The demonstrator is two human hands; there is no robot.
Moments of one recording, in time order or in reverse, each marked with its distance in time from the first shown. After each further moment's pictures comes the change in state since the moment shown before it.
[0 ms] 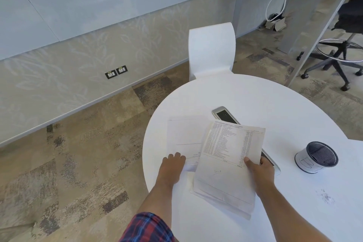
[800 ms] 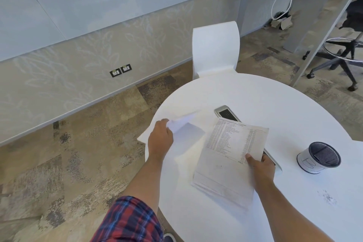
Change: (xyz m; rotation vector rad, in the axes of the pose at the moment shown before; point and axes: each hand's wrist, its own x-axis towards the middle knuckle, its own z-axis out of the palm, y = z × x) left_hand 0.029 -0.048 -0.062 -0.644 0.637 -0.304; right_hand -0.006 -0.013 0.006 0.038 0.041 0.020
